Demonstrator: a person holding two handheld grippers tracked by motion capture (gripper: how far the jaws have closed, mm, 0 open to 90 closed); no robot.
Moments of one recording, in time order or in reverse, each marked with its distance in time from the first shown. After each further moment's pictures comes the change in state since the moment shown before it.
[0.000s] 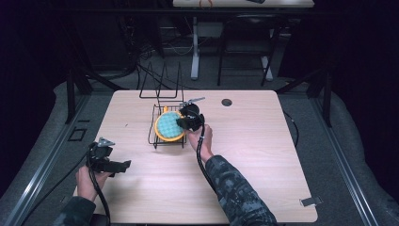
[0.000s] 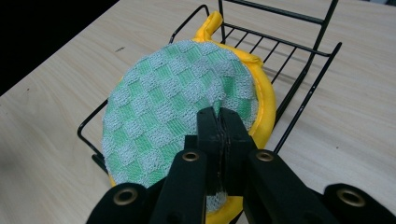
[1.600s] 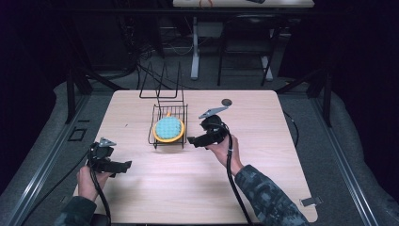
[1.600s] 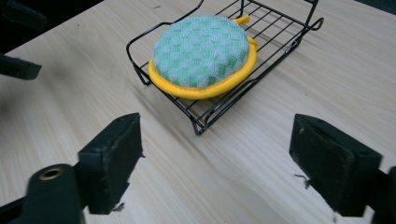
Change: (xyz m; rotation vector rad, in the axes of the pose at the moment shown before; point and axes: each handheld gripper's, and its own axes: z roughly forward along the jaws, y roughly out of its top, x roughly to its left) left arm -0.002 0.001 0.001 0.007 -0.001 0.011; right arm -0.014 -0.039 -0.092 0.029 0.082 -0.194
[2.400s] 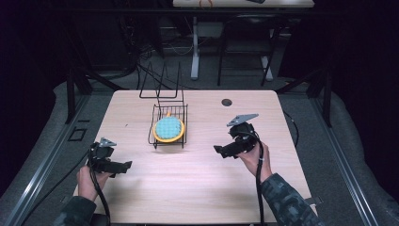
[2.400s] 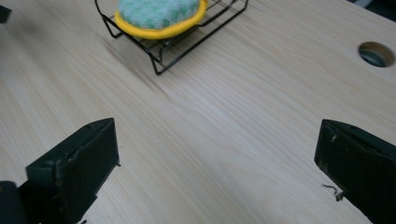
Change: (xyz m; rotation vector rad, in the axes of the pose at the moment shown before) left arm -0.001 0.000 0.000 -0.003 -0.010 0.011; right arm -0.023 -0.043 -0.073 0.037 -0.106 -0.028
